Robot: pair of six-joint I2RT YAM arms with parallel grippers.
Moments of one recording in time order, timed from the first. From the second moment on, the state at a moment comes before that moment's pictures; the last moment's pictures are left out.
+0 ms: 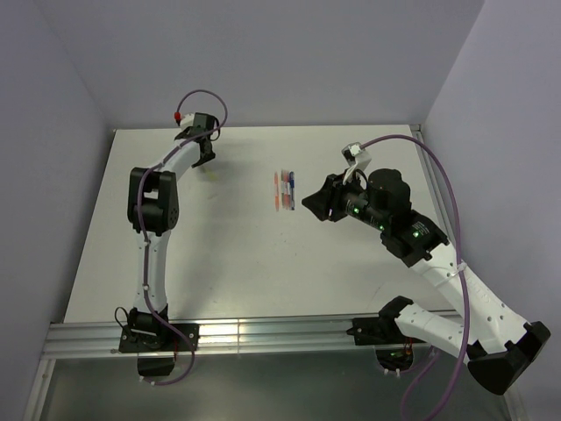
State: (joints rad) left arm -0.20 2.36 1.95 -0.50 -0.46 -0.60; right arm 0.58 0.91 1.00 -0.37 -0.21 0.40
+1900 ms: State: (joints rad) left arm -0.52 1.48 1.38 -0.28 -0.19 -0.73; right arm 0.61 1.28 1.13 -0.10 -0.34 0.52
